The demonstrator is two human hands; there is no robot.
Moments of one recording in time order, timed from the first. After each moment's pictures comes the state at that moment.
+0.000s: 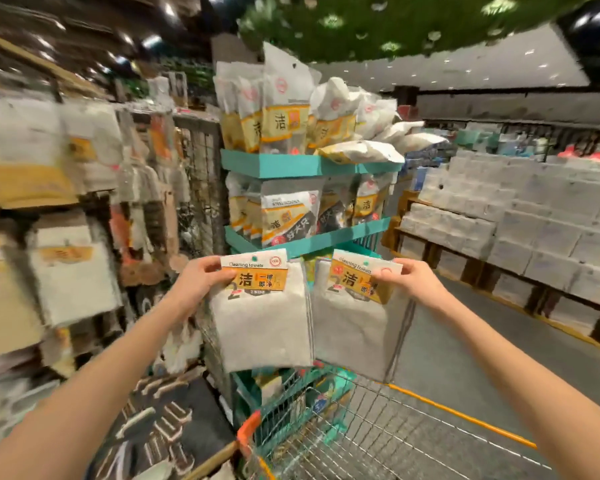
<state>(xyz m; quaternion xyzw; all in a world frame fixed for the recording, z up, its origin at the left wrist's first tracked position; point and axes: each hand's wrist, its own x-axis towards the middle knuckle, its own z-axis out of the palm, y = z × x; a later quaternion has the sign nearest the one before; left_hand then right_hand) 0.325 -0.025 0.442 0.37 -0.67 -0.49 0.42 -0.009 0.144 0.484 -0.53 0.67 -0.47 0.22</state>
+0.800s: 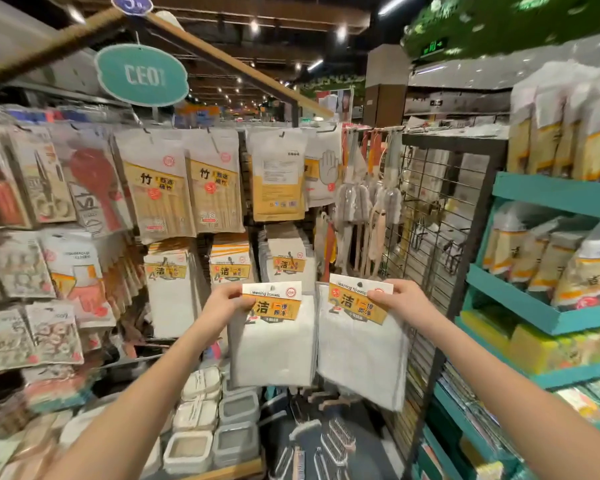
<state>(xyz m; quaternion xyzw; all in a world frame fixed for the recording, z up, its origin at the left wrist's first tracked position) 0.716 -0.159 0.405 0.55 -0.57 -0.38 0.47 0.370 -0.152 0.436 -0.64 0.56 -0.39 0.35</state>
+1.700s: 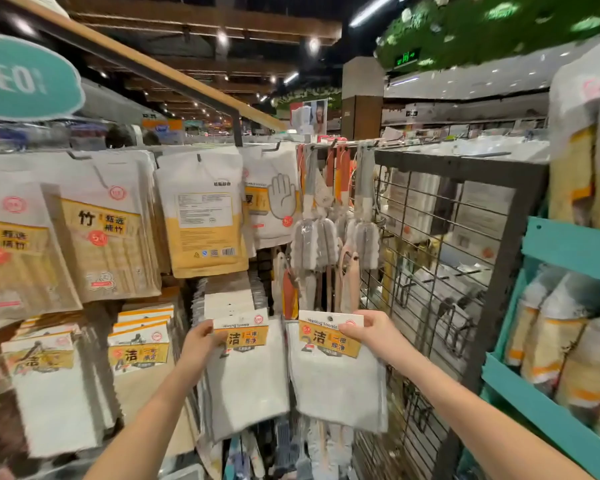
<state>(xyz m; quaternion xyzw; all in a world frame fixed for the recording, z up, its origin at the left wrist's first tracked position) 0.639 -0.408 0.357 0.60 -0.49 -0.38 0.51 0.308 -0.366 0.415 -0.64 0.52 -0.41 0.40</state>
